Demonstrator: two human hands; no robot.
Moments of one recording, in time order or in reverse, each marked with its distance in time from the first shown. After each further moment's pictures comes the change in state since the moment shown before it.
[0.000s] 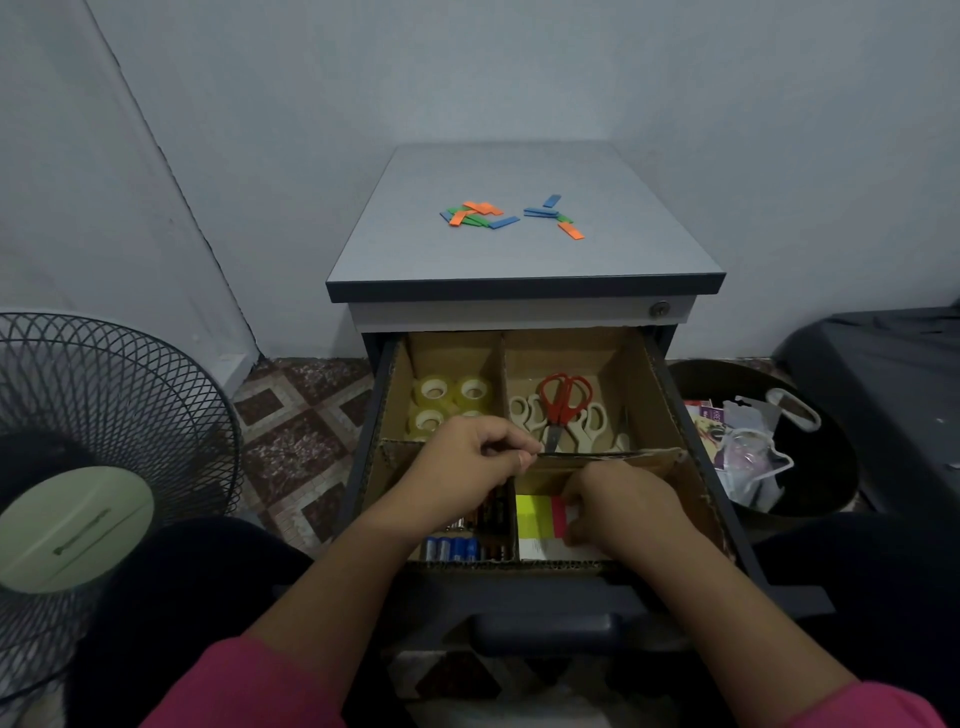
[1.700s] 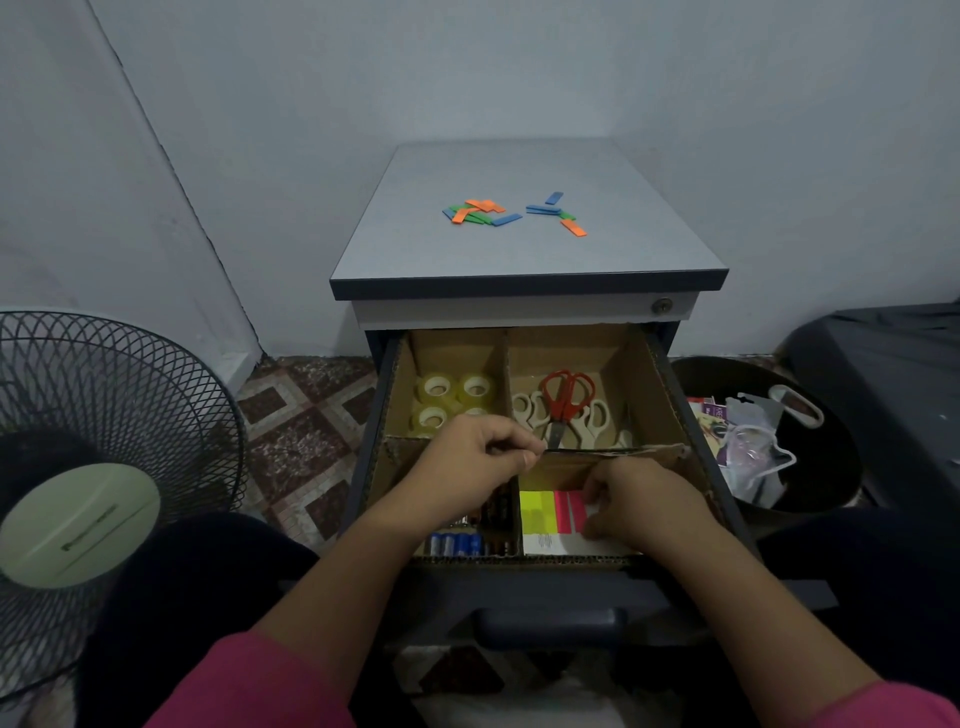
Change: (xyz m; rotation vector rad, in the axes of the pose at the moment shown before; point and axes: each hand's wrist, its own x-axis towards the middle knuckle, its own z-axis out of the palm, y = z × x) left_hand -0.002 0.002 -0.001 0.086 -0.003 0.006; right_hand 0.001 0.019 0.003 0.179 -0.002 0.070
